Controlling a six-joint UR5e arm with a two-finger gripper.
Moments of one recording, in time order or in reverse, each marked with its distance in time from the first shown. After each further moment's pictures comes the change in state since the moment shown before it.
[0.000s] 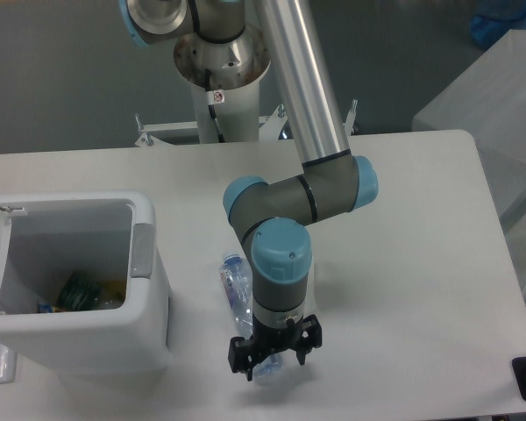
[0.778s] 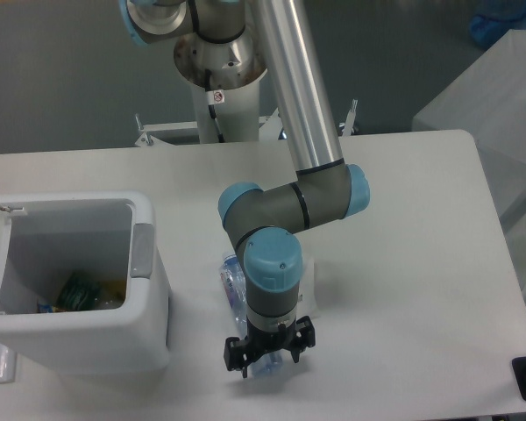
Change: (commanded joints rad) arm -0.014 -0.017 -0.005 0.002 0.012 0.002
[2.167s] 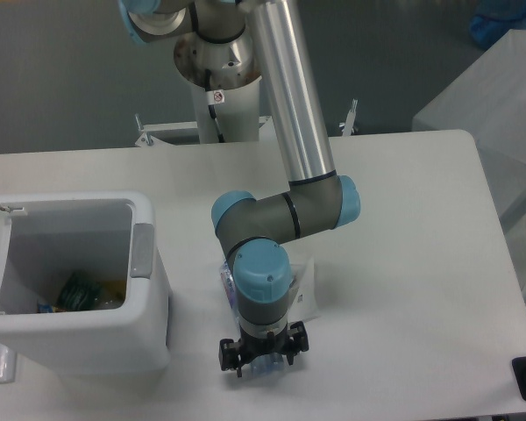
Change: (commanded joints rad) arm -0.017 -0.035 0.005 0.003 0.035 0.063
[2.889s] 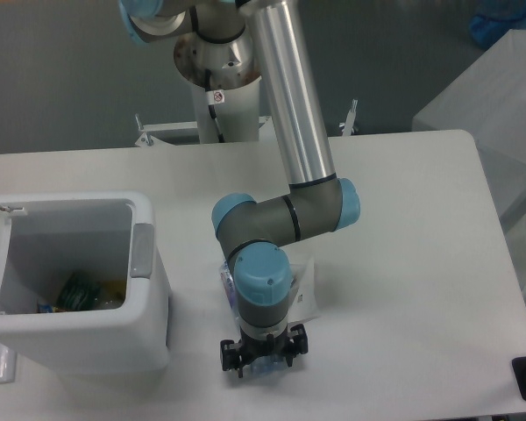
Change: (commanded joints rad) arm 0.000 0.000 -0.003 0.000 0.002 0.011
